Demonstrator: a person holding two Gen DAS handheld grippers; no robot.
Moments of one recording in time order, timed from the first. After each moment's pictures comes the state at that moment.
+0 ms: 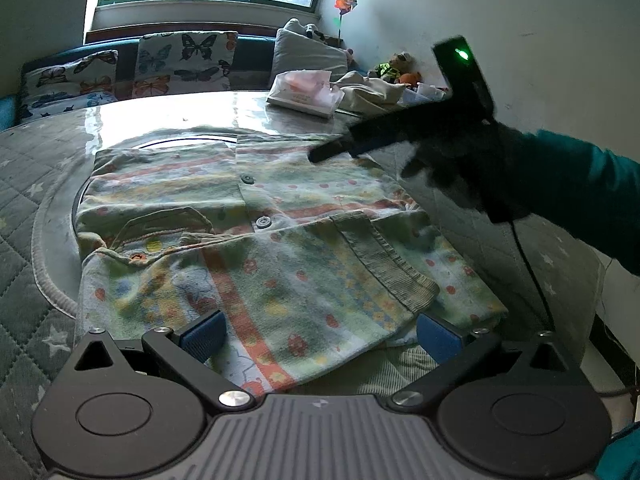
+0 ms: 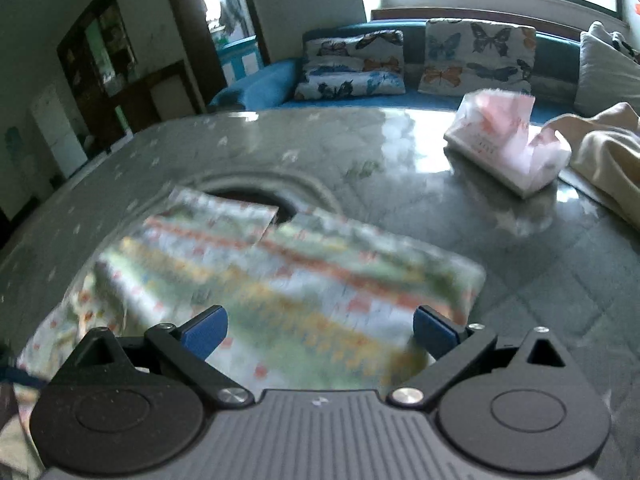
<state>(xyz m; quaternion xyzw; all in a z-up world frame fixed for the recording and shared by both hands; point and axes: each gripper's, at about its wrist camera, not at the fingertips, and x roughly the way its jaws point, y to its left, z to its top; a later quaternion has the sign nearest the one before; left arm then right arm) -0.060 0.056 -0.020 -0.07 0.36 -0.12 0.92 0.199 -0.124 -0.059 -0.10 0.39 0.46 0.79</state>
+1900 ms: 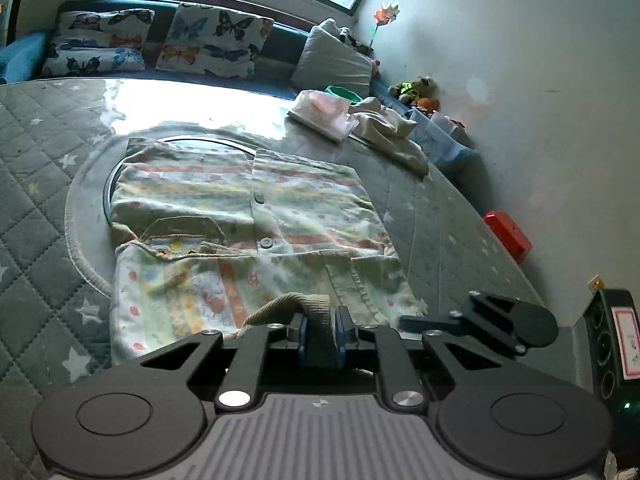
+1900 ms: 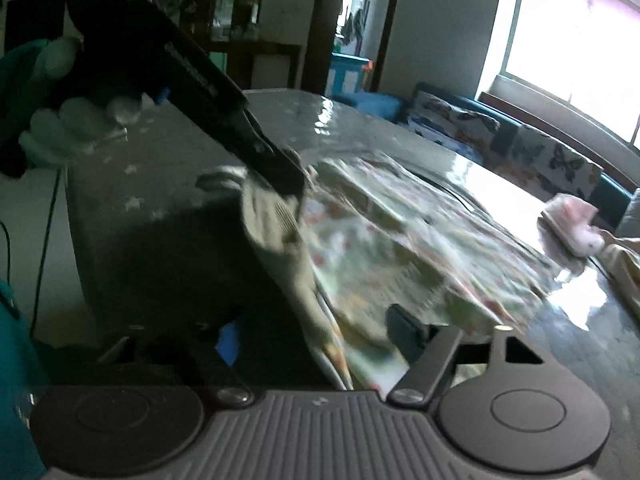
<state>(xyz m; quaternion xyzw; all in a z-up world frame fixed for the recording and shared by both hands) -0.076 0.086 0.035 -0.18 0.38 -0.10 0.90 -0.059 -0.170 -0.032 -0.25 0.23 0.55 0.76</state>
